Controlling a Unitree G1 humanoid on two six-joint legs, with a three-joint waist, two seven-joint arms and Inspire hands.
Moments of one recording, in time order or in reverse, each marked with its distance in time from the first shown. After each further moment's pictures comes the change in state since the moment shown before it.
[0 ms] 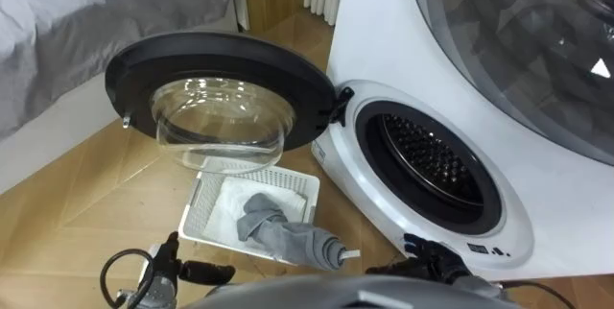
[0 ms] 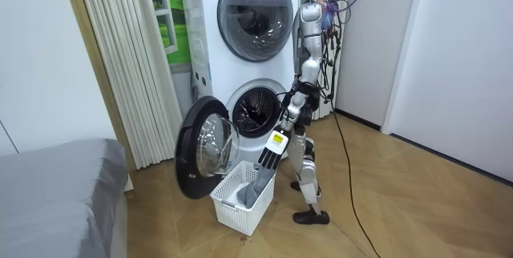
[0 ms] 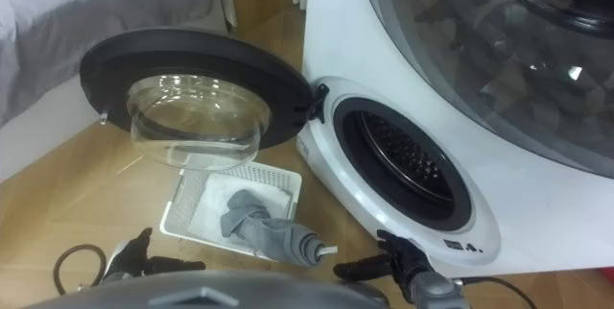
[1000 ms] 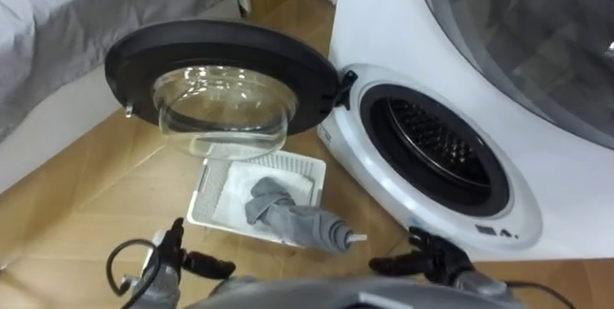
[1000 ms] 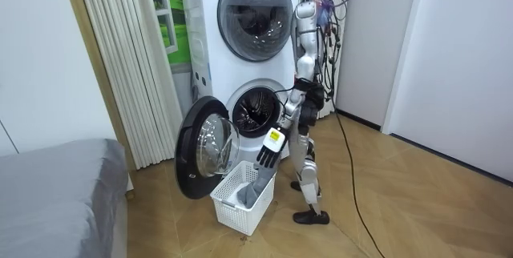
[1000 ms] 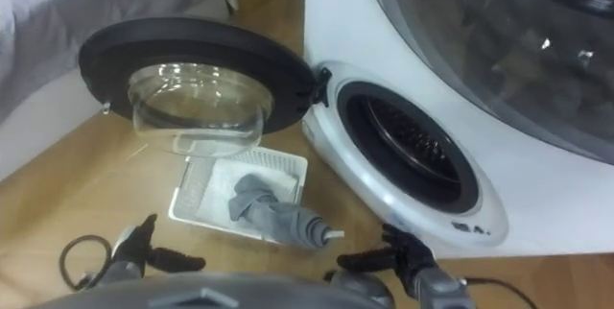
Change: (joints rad) left arm -0.125 0.005 -0.057 0.059 0.128 -0.046 0.025; right arm -0.095 -0.009 -0.001 0.050 0.032 -0.033 0.009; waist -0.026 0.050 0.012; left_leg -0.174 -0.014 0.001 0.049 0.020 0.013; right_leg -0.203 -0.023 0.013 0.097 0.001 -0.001
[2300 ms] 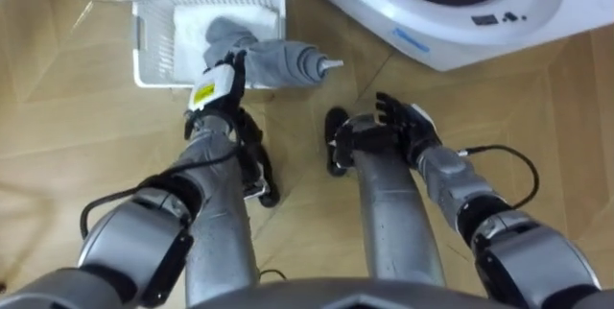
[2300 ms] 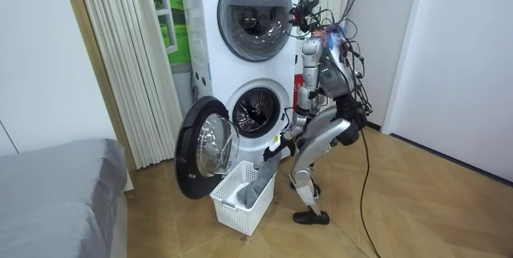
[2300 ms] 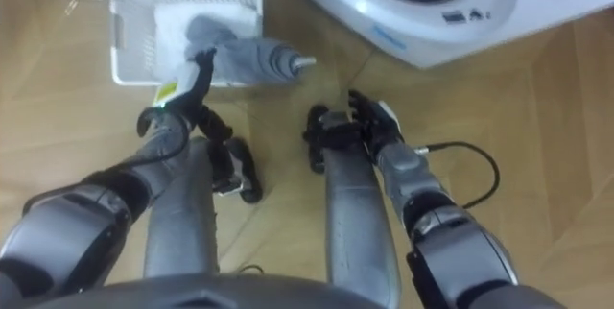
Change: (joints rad) left arm -0.514 -0.032 -0.402 0.098 0.227 -0.022 0.327; right arm -0.340 0.038 0.296 -0.114 0.324 -0.047 -0.097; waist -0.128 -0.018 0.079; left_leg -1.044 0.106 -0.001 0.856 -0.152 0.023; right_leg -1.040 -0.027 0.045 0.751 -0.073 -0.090
